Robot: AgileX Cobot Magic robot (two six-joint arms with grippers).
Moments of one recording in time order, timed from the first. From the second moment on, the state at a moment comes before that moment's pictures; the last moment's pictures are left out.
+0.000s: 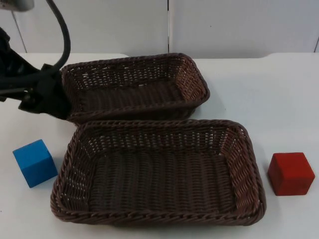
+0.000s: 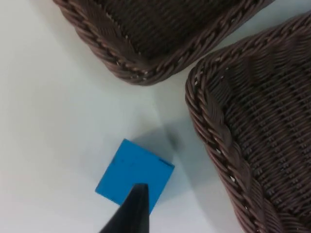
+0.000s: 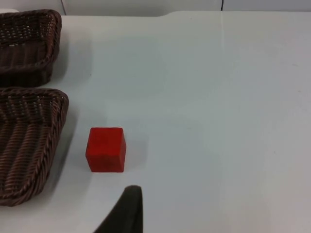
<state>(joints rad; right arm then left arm) 0.08 0.00 -0.52 -0.01 1.08 0.00 -0.20 1.40 -0.82 -0.27 0.60 0.38</state>
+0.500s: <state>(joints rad) 0.08 0.34 -0.64 -0.03 0.84 0.08 -0.20 1.40 -0.82 -0.28 0.59 0.37</state>
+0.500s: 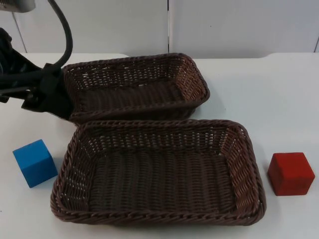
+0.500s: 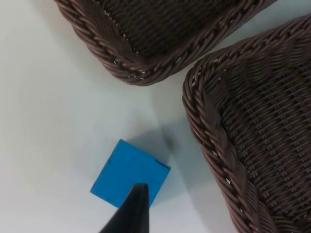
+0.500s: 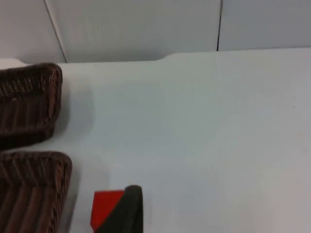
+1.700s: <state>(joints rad) 0.08 1.28 -1.09 -0.03 0.65 0.02 -0.21 1.50 -0.82 0.20 0.64 0.48</state>
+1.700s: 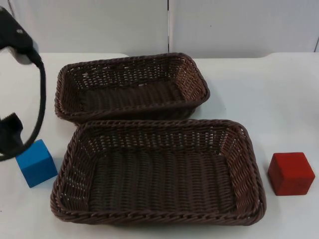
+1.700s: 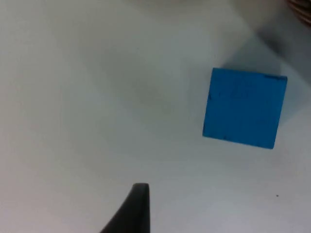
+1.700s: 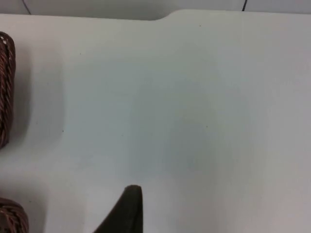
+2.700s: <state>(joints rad) 0.08 1.28 -1.09 -0.04 0.65 0.00 -0.21 1.92 -0.82 0.40 0.33 0.56</state>
